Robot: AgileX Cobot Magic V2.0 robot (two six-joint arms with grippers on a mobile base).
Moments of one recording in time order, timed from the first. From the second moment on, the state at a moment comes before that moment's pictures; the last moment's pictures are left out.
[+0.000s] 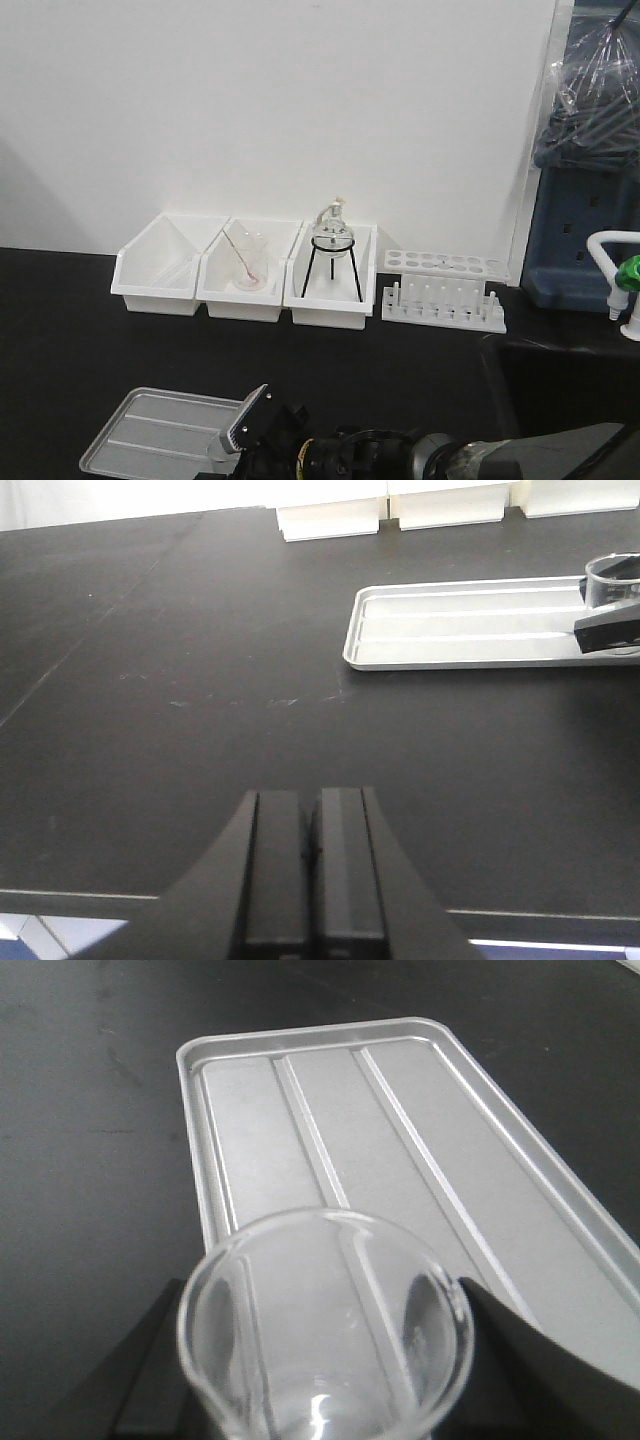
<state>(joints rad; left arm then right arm) -0.01 -0.02 0.03 0.06 0.37 0.02 0.57 2.30 -1.39 -0.99 -0.54 0.65</state>
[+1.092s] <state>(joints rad) -0.01 -0.02 0.03 0.06 0.37 0.02 0.57 2.32 -1.40 -0.85 -0.56 0.65</state>
